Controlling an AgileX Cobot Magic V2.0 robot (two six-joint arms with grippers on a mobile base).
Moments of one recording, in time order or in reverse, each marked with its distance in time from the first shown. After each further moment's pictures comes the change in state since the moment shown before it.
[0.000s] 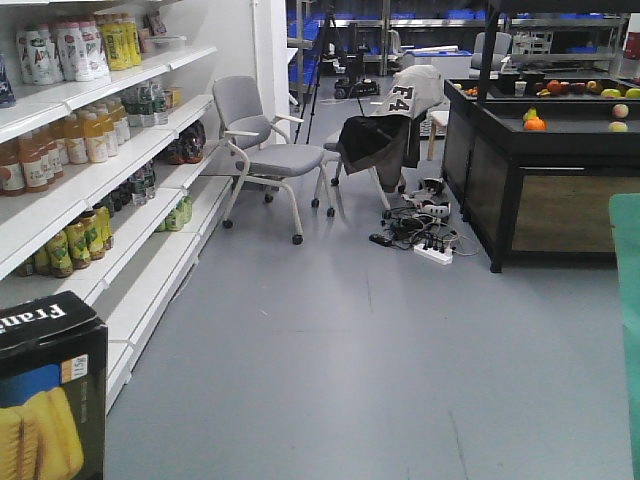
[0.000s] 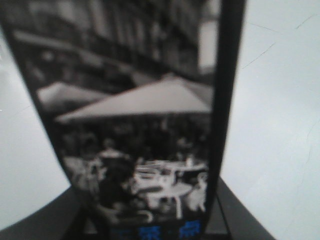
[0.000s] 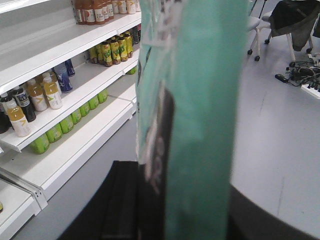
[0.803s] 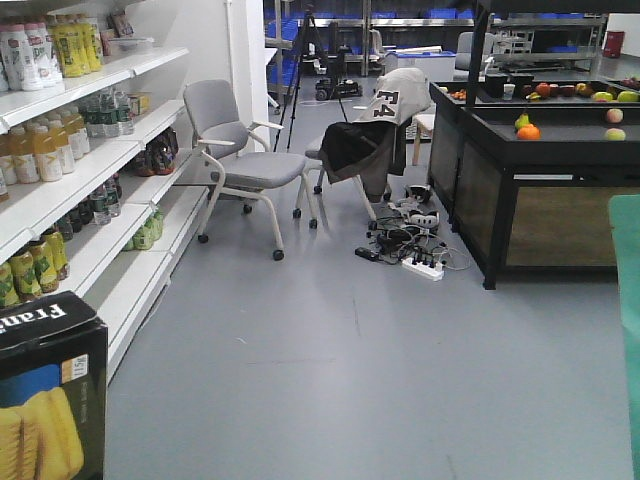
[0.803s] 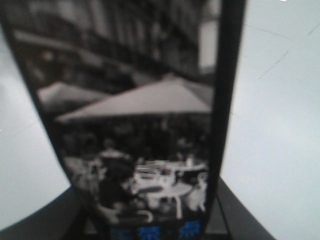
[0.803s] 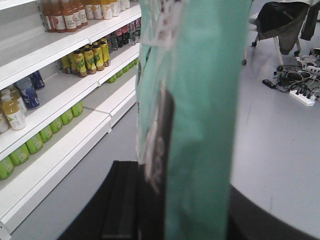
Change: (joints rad) left arm 0.000 0.000 0.000 0.000 0.000 0.000; right arm 0.000 -0.001 0.000 0.000 0.002 0.000
